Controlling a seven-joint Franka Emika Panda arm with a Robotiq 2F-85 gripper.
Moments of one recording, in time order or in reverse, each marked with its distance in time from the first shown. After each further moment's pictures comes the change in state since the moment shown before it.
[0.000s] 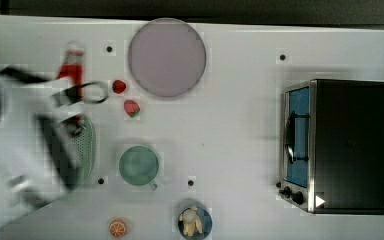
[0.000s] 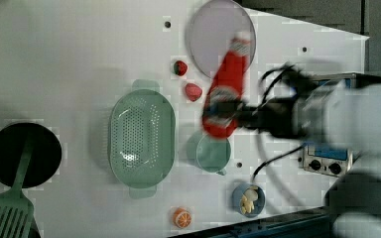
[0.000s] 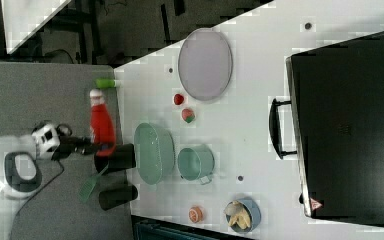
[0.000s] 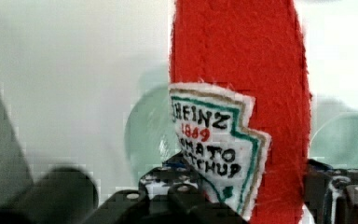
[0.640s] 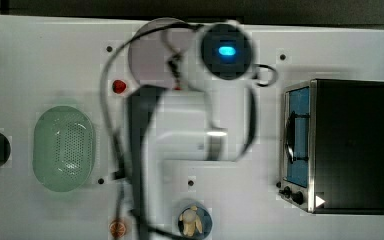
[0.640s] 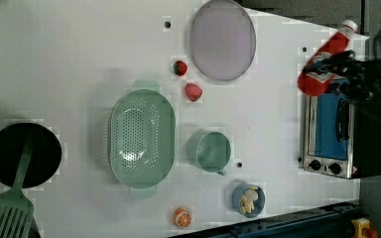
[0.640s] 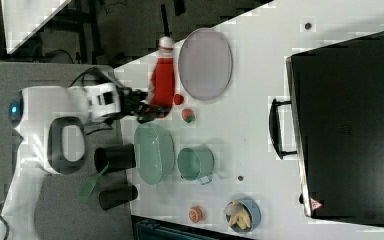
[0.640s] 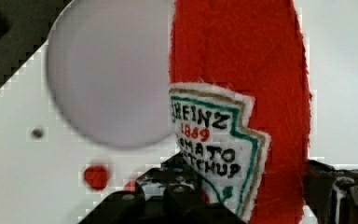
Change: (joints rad) arm -0.141 0.012 -0.374 0.005 0.001 -0.004 -0.128
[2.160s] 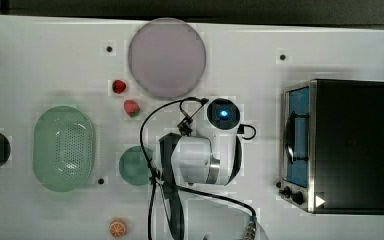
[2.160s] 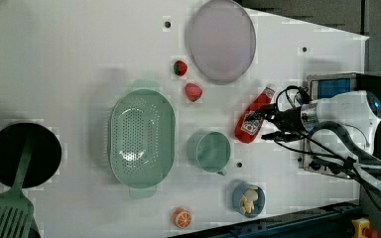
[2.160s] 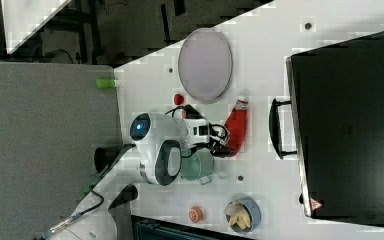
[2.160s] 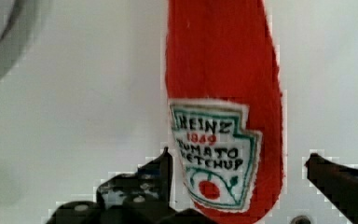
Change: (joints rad) arm 0.031 0.206 -0.074 -0.410 -0.043 0.374 -0.036
